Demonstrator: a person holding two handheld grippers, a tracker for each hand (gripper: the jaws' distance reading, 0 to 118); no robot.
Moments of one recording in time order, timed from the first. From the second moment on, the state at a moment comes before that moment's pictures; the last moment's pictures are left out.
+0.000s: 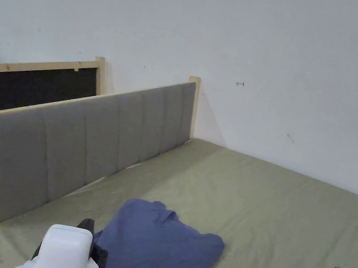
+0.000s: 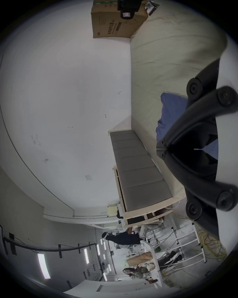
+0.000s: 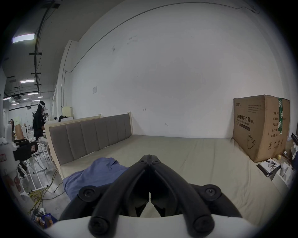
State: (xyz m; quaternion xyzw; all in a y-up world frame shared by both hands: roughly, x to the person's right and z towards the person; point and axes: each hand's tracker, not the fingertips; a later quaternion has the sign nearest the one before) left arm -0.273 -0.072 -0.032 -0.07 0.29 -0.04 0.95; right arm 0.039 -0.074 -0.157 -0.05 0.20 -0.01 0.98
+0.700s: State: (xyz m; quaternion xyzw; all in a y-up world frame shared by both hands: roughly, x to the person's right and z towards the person) left arm -0.438 -0.262 -0.410 -0.54 0.12 0.13 0.82; right arm 0.097 -0.130 -0.234 -0.22 0.15 0.03 0.96
